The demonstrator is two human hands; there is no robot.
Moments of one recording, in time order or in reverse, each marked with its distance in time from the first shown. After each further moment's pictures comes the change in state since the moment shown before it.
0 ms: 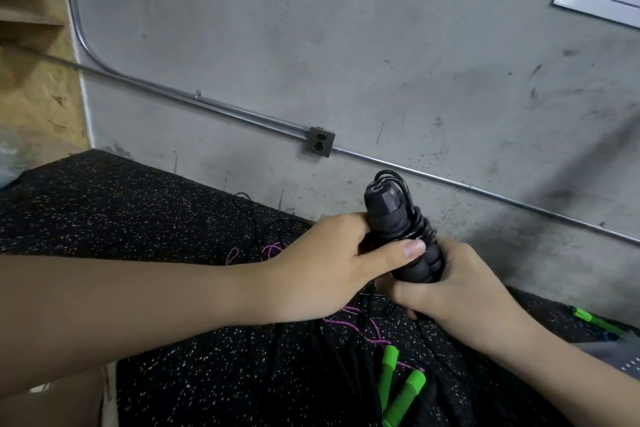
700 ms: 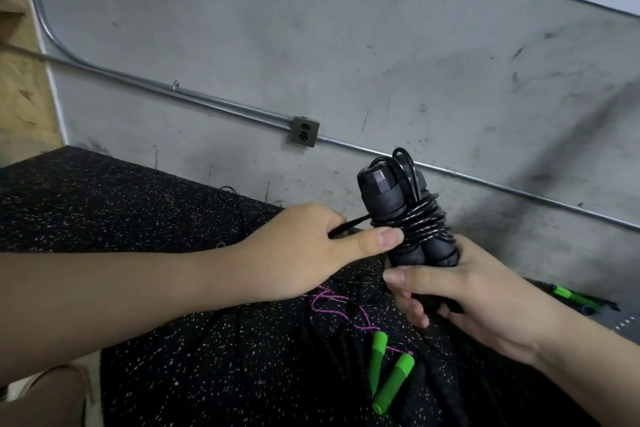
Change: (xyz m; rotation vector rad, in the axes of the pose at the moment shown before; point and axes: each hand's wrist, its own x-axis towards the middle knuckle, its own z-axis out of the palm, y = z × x) left_hand -0.001 0.003 -0.011 0.198 -0.045 -0.119; right_hand -0.013 0.004 -0.022 0.349 -0.326 0.023
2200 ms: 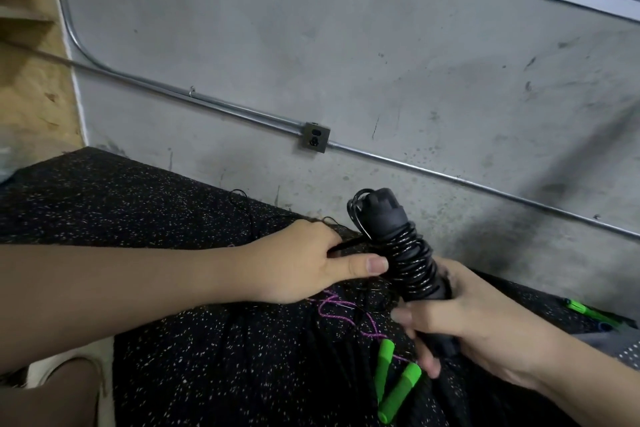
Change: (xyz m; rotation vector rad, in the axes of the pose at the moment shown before) left_hand 0.001 -0.020 -0.002 0.138 -0.124 0.004; right_hand -0.008 0.009 0.006 0.054 -0.062 0.120
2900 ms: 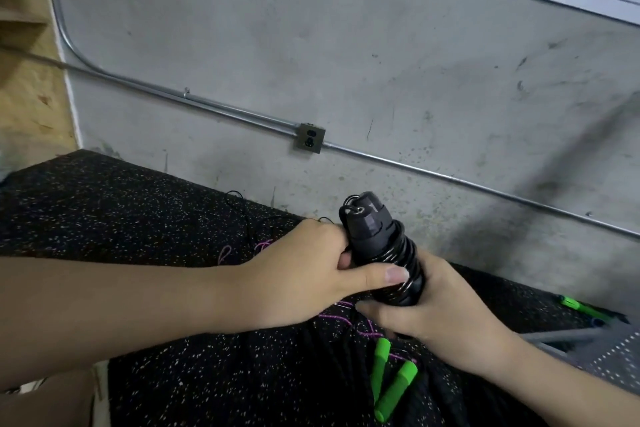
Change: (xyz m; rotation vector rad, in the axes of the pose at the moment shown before) left_hand -0.009 0.023 0.011 -0.035 0.163 0.085; right_hand 0.015 0.018 0.005 -0.396 0.293 -0.211
